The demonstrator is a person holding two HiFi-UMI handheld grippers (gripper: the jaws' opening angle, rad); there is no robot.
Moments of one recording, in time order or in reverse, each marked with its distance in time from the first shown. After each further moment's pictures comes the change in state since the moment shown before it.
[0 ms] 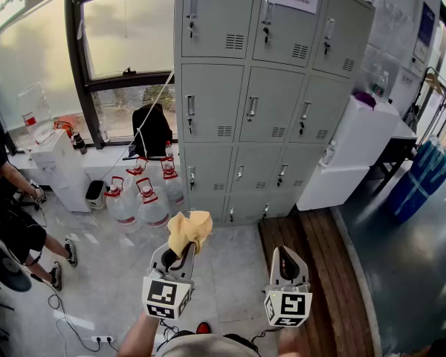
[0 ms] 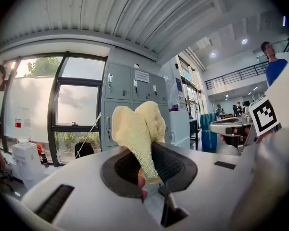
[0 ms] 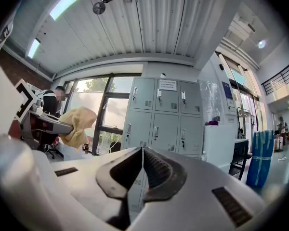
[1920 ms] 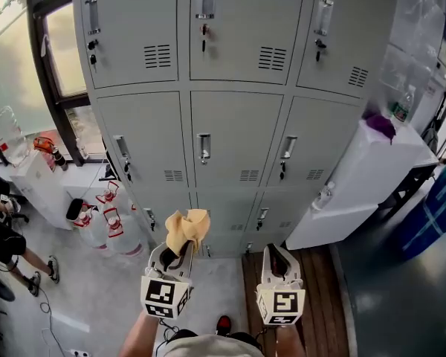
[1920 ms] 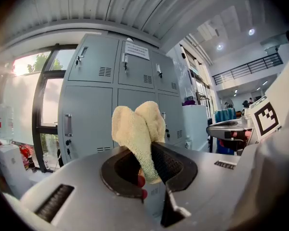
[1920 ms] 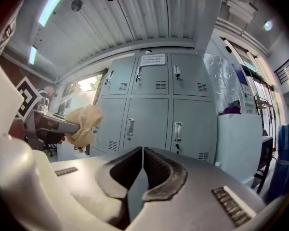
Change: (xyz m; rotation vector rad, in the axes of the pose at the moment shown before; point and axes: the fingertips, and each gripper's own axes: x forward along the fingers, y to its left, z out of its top) left arm 0.384 -0.045 0.045 0.005 0.010 0.076; right arm 0.311 -0.239 -0.043 0.008 0.002 0.129
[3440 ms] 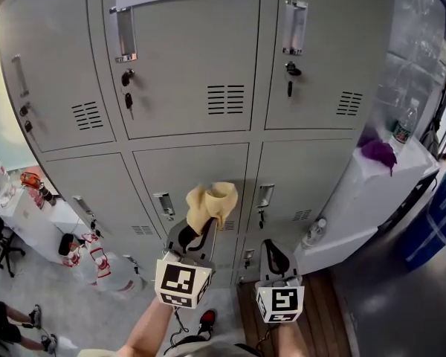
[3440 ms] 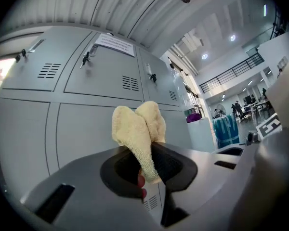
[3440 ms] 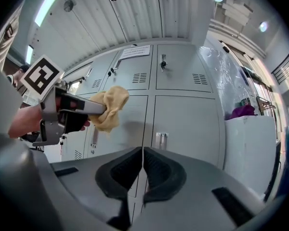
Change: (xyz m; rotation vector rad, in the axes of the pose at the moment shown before) left arm 0.230 -0.049 0.152 0.087 -0.191 -0.123; right arm 0.152 -0.126 0.045 -0.005 -0.081 -0.026
